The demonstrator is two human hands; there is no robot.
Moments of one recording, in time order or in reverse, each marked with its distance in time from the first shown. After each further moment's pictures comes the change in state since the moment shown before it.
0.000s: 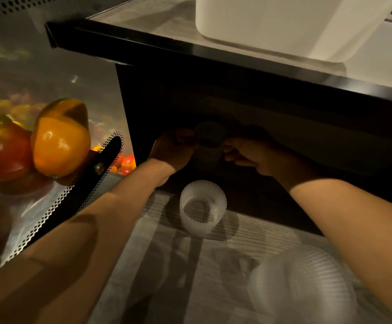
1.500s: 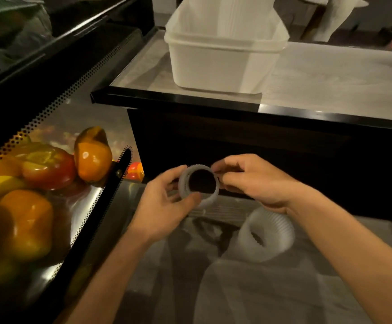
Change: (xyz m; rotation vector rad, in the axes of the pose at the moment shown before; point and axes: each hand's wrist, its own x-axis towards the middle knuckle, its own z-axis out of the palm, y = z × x) left_hand -0.156 0.021 -0.058 -0.007 -0.253 0.181; right_hand -0.175 -0.014 -0.015 -0.071 -0.173 -0.151
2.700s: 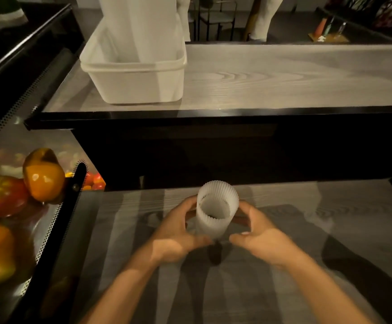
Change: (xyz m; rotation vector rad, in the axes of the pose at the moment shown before) left_hand -0.035 0.016 0.084 0.090 -0.513 -0.105; right_hand -0.129 0.119 0.011 0.146 0.252 0.182
